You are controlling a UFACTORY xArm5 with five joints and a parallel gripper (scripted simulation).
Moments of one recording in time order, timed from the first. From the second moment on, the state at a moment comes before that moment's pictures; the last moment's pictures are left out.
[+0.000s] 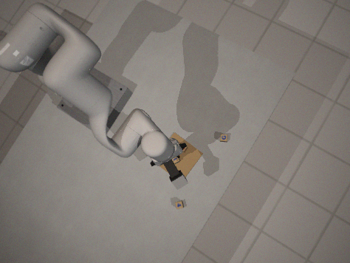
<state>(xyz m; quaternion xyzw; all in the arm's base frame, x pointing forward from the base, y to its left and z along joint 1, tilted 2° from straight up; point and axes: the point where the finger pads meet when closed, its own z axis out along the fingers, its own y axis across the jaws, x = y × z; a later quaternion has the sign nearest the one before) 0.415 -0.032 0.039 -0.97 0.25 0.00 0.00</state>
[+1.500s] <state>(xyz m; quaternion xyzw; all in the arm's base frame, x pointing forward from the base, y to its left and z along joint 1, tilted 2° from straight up) 0.415 -0.031 0.013 -0.97 0.25 0.00 0.00</state>
